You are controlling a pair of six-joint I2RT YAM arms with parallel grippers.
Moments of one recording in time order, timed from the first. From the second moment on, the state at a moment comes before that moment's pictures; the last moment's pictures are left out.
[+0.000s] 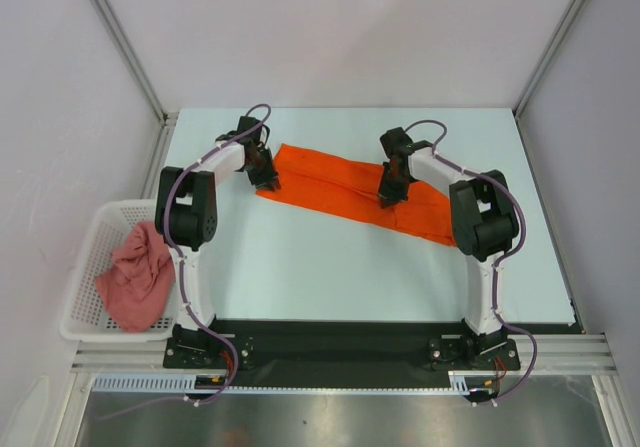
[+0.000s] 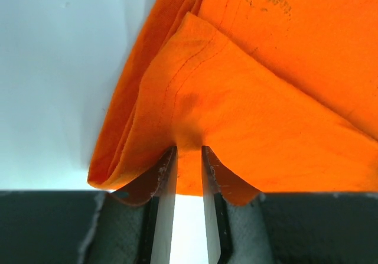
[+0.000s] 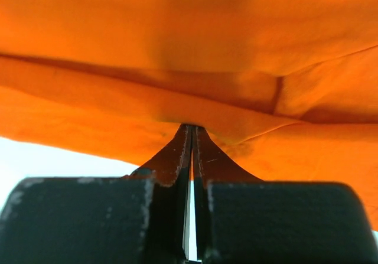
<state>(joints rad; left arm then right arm) -0.18 2.16 1.63 -0.60 0.16 -0.46 0.37 2.09 1.57 -0.72 -0.01 0.62</state>
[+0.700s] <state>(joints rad) -0.18 2.16 1.63 -0.61 0.16 -0.46 0.32 2.12 1.60 -0.66 0.07 0.64</state>
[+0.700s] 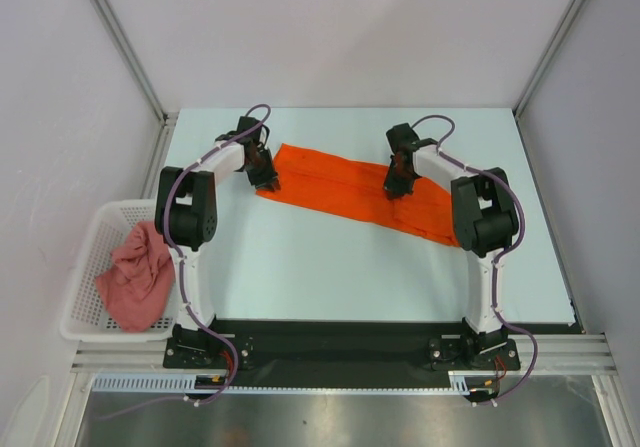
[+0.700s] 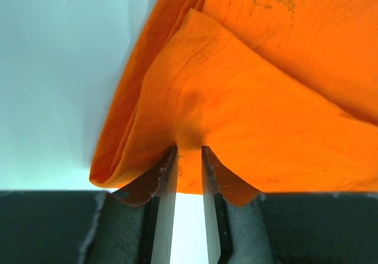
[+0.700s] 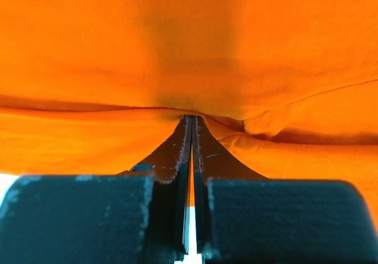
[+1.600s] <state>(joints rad) -0.21 2.11 1.62 -0.64 0.16 -0.44 0.08 1.71 1.45 -0.80 -0.03 0.49</state>
